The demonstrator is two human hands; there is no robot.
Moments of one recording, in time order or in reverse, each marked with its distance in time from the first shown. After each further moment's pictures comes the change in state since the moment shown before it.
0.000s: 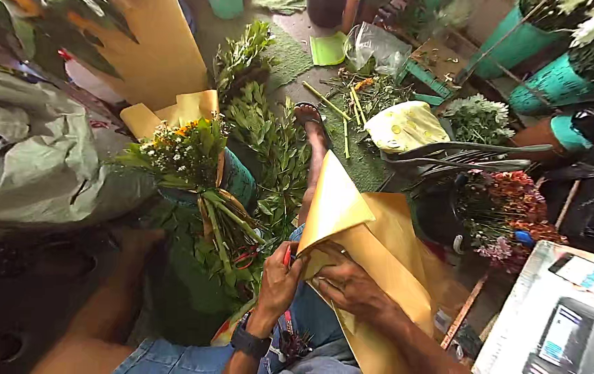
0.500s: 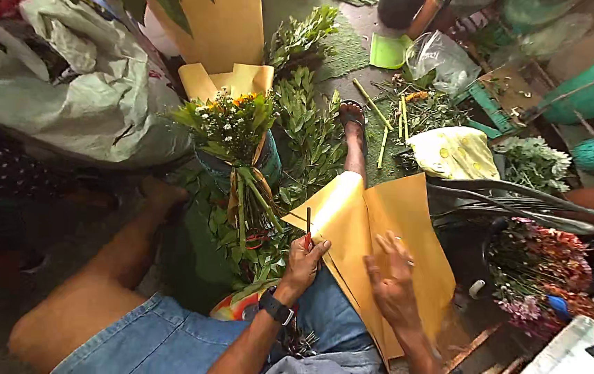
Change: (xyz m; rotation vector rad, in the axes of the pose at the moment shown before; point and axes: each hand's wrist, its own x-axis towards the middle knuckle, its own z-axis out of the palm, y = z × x) left_hand 0.026 -0.030 0.028 -0.653 0.119 -0.172; right_hand 0.002 0.022 -0.017 -0.262 0.395 0.305
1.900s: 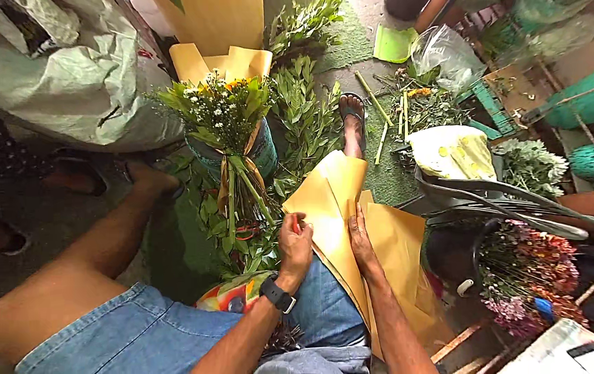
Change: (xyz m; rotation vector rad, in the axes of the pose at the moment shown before) left_hand 0.016 0.008 0.023 0.288 0.413 -0.023; right_hand 0.065 0.051 0.077 0.562 -0.322 0.281
